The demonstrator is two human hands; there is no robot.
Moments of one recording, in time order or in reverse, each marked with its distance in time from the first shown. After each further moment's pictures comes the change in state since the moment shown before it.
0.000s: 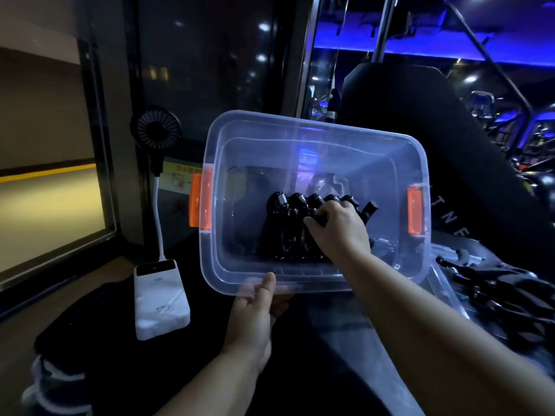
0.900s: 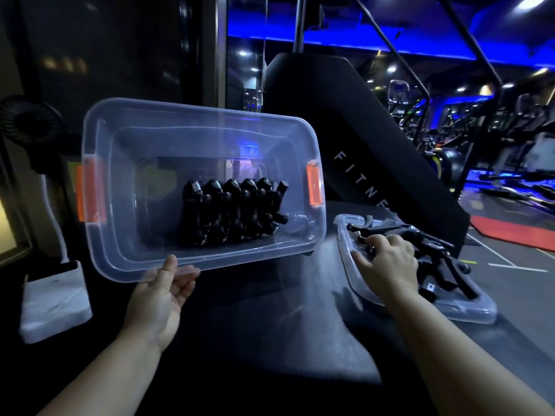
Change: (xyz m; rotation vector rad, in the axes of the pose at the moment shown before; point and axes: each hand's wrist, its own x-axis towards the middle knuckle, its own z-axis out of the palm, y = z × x) left_hand -0.002 -0.002 -0.001 -0.031 -0.026 0.071; right_hand -0.107 0.212 -0.102 -0.278 0.170 0.342
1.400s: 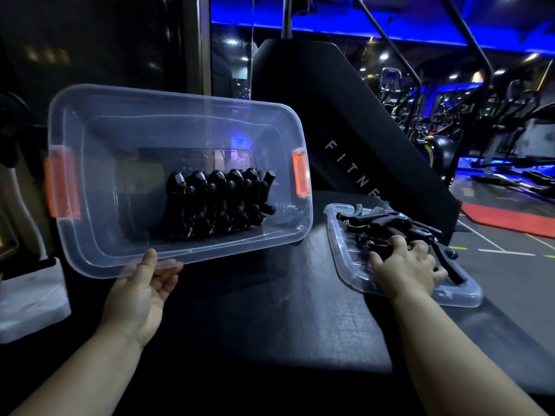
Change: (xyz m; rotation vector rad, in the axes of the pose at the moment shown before) left_hand 0.003 -0.003 -0.002 0.007 -0.010 0.009; right_hand 0.001 0.049 0.003 -0.273 -0.131 0.323
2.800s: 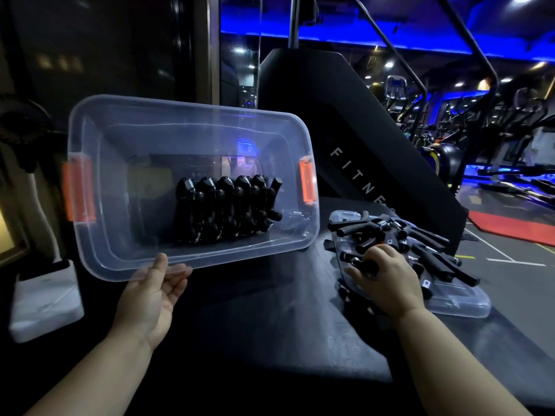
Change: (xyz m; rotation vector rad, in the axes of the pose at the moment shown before) left_hand -0.002 0.000 0.001 0.030 0.024 -0.029; right_hand -0.023 -0.007 -0.002 0.370 0.214 -0.628
